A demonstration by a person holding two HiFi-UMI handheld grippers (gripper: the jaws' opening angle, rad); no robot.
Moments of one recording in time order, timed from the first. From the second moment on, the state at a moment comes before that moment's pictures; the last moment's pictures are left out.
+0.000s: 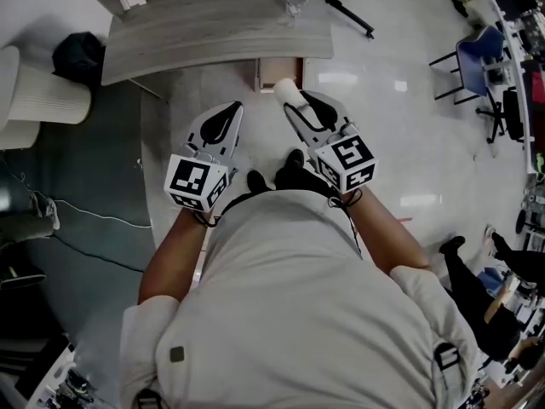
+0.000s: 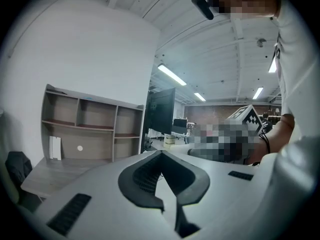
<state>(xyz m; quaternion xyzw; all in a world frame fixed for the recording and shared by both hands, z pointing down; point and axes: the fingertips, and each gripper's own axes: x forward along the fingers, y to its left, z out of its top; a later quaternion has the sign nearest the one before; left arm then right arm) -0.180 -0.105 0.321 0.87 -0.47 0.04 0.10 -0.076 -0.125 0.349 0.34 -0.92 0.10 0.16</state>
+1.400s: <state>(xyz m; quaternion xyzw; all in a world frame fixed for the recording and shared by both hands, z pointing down) 0.006 0.003 0.303 0.84 -0.54 0.05 0.09 0.118 -0.031 0.332 0.27 -0.95 0.09 0.12</state>
